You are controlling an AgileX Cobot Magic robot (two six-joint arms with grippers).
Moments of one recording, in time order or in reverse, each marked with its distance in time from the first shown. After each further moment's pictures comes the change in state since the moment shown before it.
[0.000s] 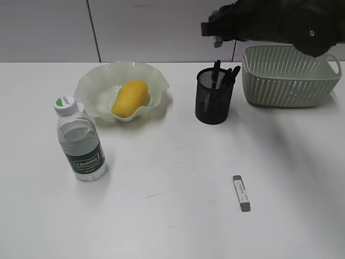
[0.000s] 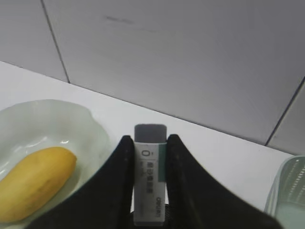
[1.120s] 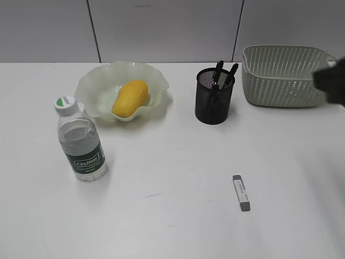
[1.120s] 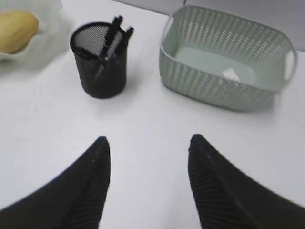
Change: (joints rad) left arm 0.000 0.000 0.000 -0.002 0.000 0.000; right arm -0.024 -0.780 0.545 -0.030 0.485 -0.011
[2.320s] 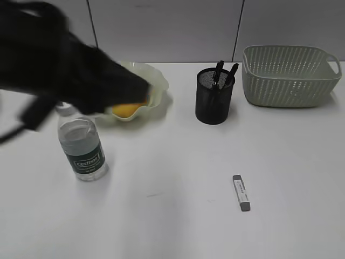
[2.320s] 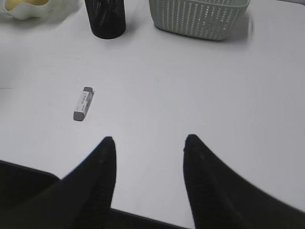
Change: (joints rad) left arm -0.625 1.194 -0.374 -0.641 -0.586 0.654; right arm 0.000 -1.020 0.171 0.246 0.764 -0.217
